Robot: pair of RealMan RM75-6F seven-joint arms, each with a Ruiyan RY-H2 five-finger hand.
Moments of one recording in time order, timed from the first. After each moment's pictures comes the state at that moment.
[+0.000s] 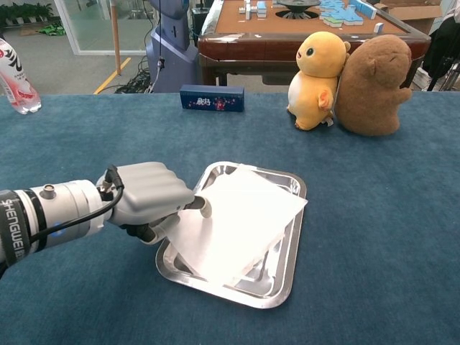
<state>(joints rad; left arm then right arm) -0.90 -1.61 0.01 -1.65 0.96 0.93 0.91 0.04 -0.99 0.16 -1.62 -1.36 1.50 0.08</state>
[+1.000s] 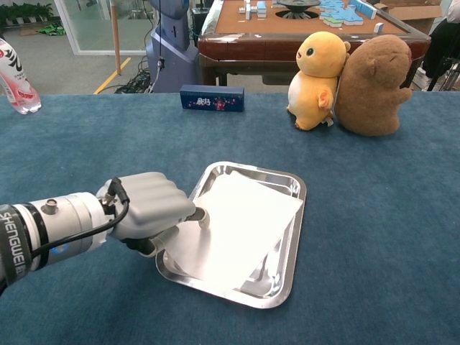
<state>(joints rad) -0.93 -1.64 0.04 -1.74 0.81 1.04 1.05 0.04 -0.99 0.16 -1.62 -1.36 1.50 0.08</state>
